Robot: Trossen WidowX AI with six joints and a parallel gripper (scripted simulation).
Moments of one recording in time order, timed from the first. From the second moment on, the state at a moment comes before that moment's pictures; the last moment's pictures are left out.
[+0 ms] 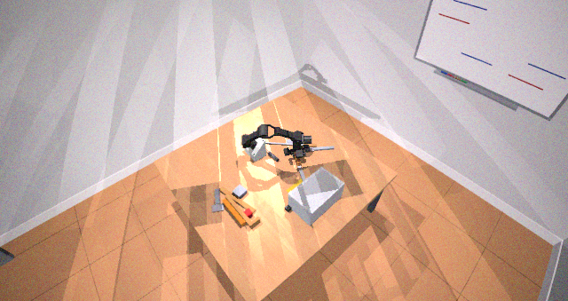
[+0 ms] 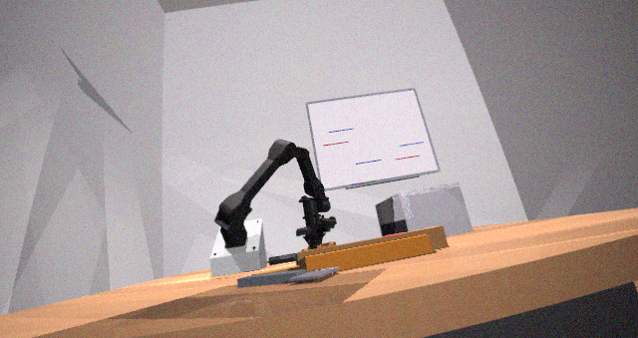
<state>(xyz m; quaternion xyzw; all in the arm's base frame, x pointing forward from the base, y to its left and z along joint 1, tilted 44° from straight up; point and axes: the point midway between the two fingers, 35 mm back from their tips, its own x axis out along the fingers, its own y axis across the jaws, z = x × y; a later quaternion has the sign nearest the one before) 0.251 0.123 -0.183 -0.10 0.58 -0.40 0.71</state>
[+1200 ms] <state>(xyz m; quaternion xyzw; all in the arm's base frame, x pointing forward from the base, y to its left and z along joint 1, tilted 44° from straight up) 0.204 0.142 -0.198 -0.10 0.58 -0.40 0.70</state>
